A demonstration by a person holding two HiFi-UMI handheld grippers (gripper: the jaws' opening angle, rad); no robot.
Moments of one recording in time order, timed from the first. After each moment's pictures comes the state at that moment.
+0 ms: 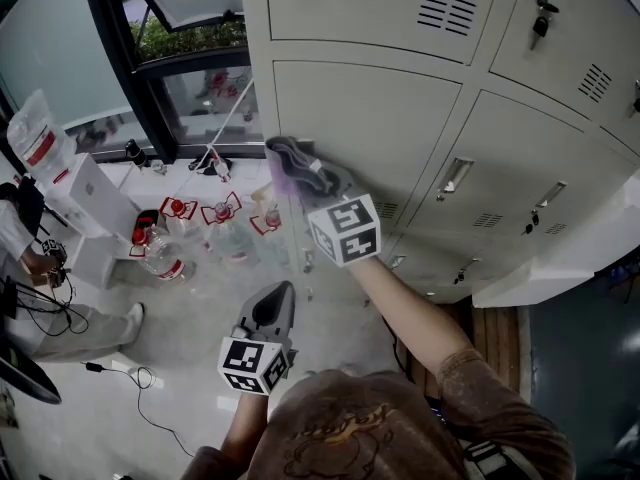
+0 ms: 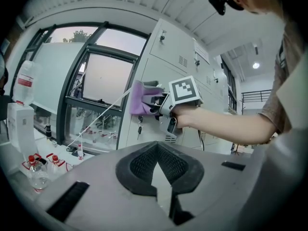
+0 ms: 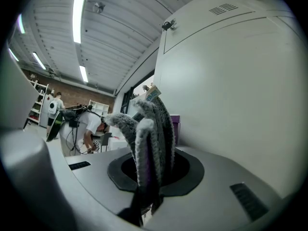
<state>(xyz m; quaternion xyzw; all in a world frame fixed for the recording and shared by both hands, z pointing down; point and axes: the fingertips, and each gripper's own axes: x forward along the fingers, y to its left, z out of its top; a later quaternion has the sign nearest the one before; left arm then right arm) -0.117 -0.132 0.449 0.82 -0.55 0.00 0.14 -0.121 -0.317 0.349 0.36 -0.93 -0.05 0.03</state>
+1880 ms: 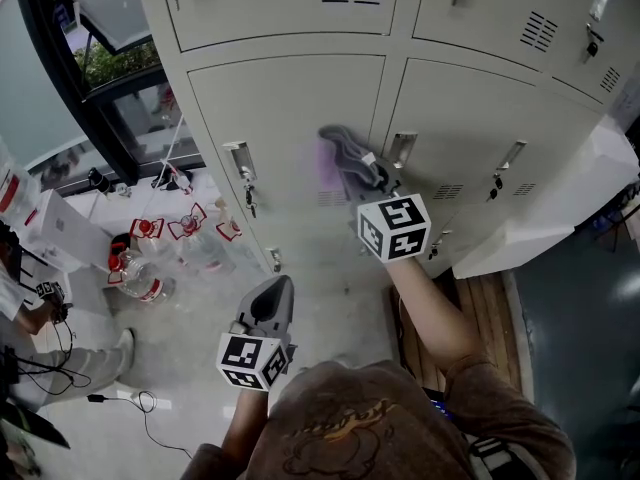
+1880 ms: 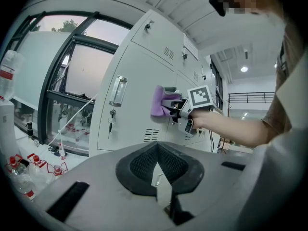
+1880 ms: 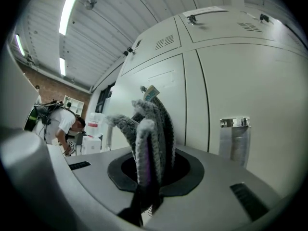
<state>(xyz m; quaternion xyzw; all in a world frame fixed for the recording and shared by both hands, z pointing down) -0.043 -0.147 0.447 0.87 -0.48 0.00 0.14 0.073 -0.323 0.334 0.50 -0.87 -0.05 0.02</state>
